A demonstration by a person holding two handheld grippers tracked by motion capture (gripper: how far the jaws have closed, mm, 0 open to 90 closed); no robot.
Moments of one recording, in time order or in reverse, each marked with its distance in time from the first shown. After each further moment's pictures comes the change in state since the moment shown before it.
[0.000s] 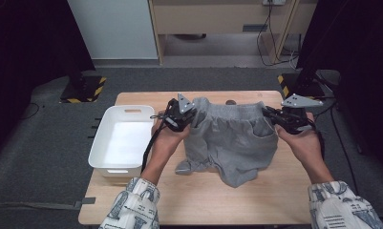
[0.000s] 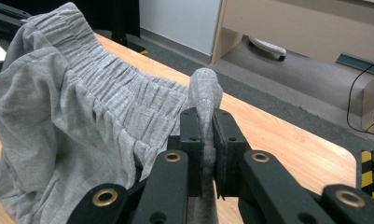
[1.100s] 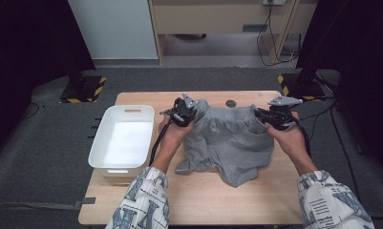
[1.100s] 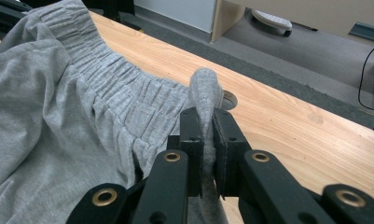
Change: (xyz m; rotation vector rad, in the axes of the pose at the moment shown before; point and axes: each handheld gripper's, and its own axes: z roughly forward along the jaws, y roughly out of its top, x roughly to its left) left arm 0.013 -0.021 0.066 0.096 0.026 -0.035; right arm -0.018 -0.027 0.063 0.085 0.002 0.028
